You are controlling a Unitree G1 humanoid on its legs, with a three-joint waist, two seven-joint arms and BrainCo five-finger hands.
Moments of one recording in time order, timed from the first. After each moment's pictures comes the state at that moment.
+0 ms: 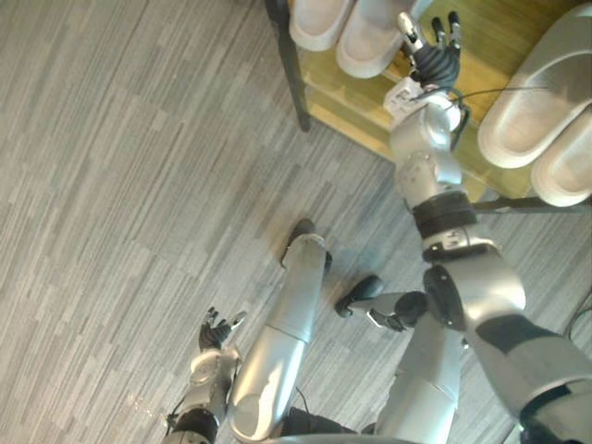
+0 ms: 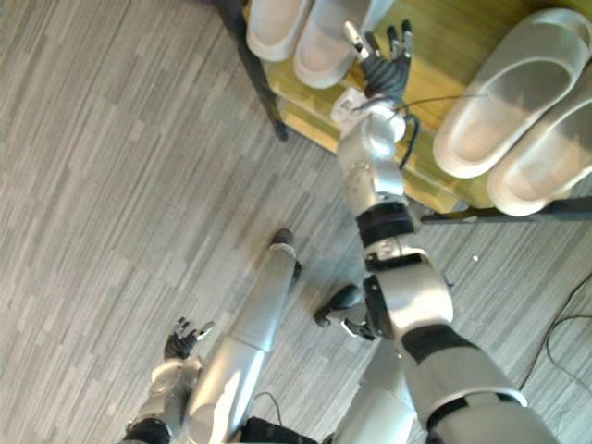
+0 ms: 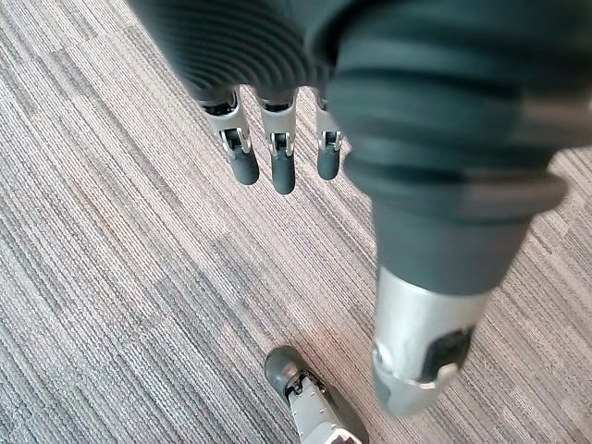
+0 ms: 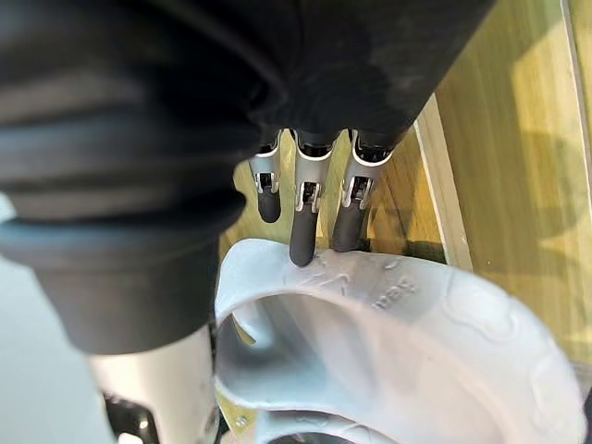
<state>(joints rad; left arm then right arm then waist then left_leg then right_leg) -0.09 0.05 0.05 0.84 -0.39 -0.19 0.21 -1.22 -0.24 0.05 0.77 0.71 -0.18 -0.43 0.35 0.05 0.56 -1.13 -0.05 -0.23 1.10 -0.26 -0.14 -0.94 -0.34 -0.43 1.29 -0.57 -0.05</state>
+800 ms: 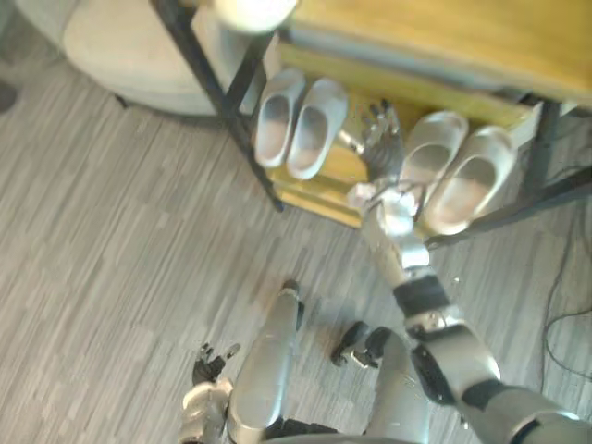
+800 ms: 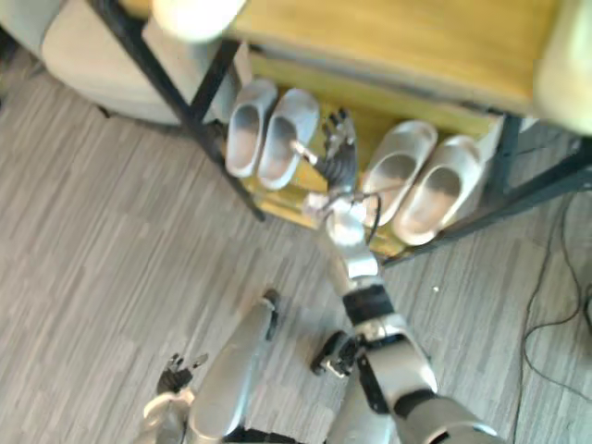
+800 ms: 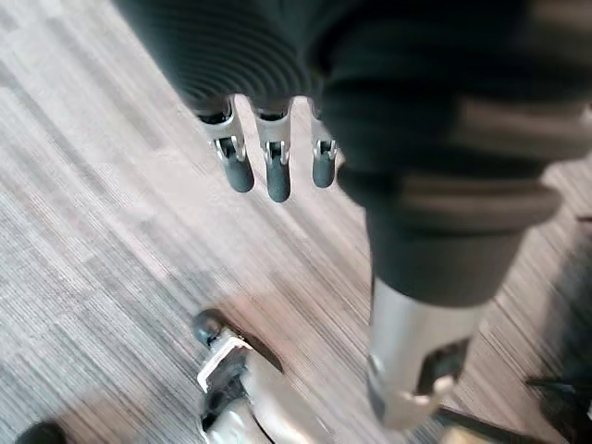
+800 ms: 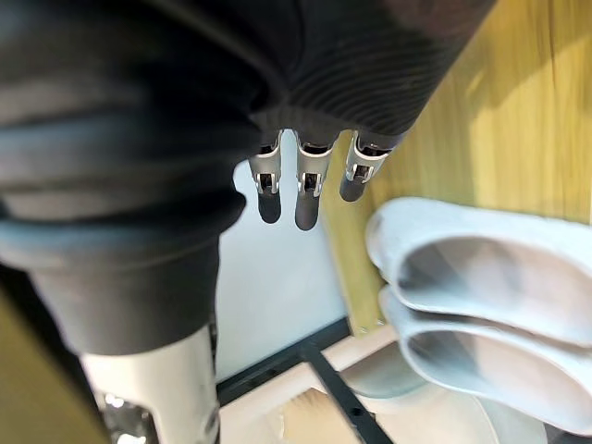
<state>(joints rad) 0.09 0.06 0.10 0.86 -0.39 -0.16 0.17 -0.59 -0.13 0.19 0.32 0.38 -0.15 -0.29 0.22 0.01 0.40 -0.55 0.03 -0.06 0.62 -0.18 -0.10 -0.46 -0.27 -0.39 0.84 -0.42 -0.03</state>
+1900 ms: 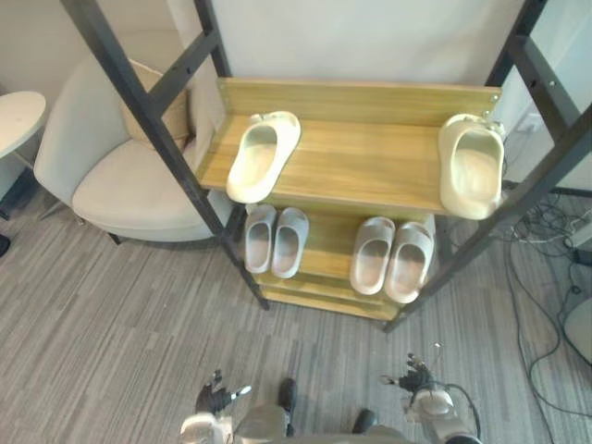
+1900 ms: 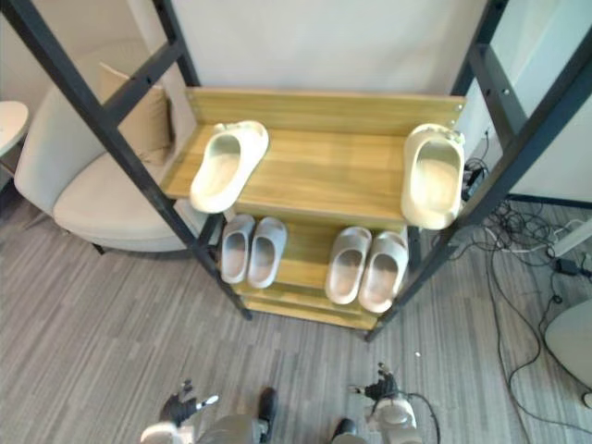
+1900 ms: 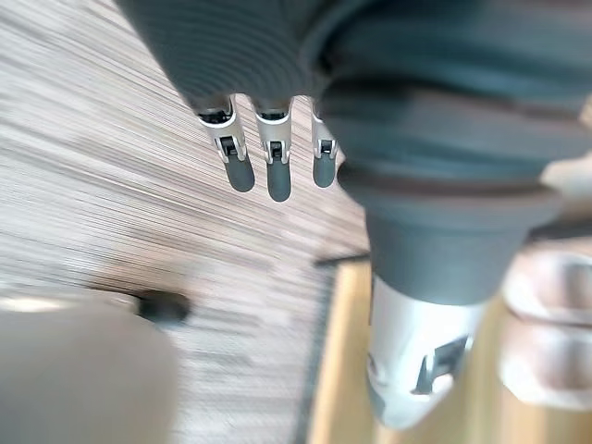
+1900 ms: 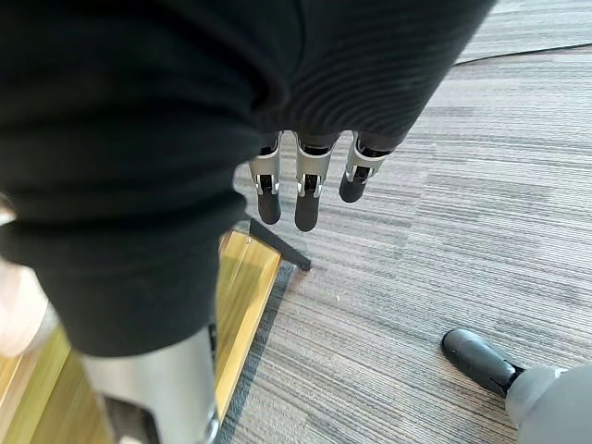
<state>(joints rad) 0.14 0.13 -0.23 0.72 -0.20 -0.14 0.11 -0.03 -0.19 -0.04 1.02 -0.10 -0.05 -0.17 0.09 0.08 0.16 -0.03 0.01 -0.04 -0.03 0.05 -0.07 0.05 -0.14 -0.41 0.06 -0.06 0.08</state>
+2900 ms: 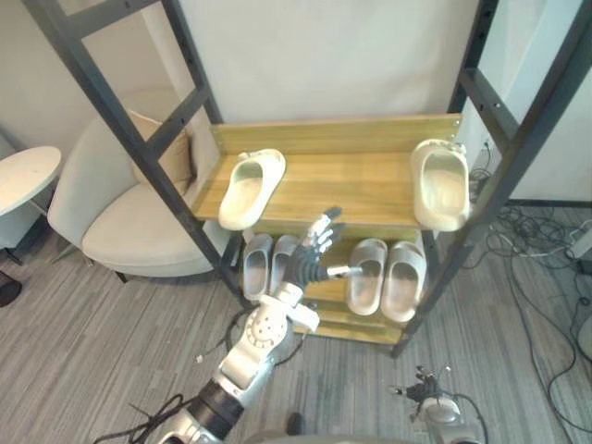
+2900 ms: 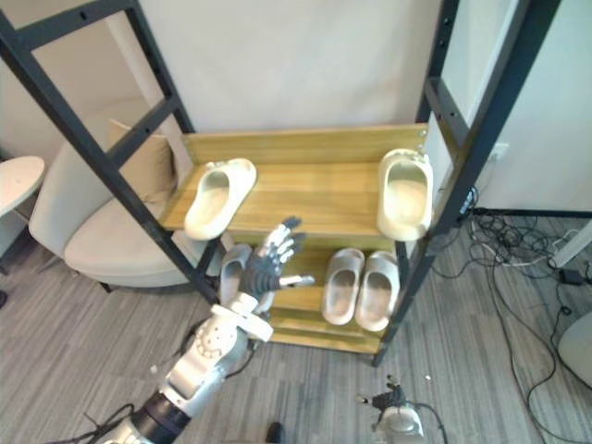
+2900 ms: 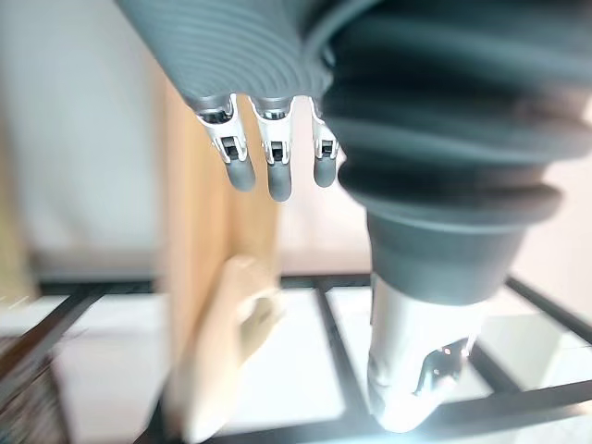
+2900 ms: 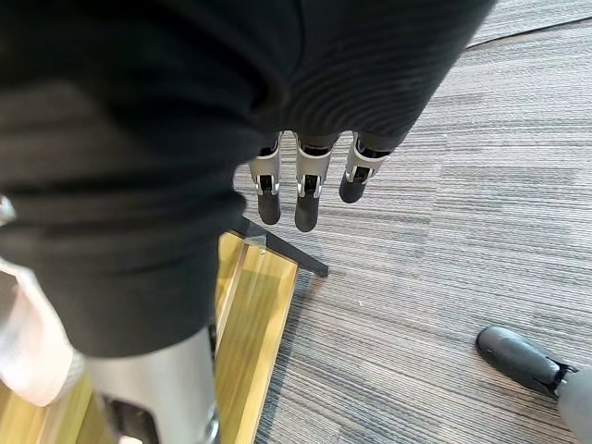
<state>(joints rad) -0.24 0.18 -0.46 -0.02 -0.32 -0.23 0.16 -0.04 -0.21 -0.02 1.05 -0.10 -0.03 -0.17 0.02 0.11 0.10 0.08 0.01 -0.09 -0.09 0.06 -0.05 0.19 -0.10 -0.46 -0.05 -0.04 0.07</state>
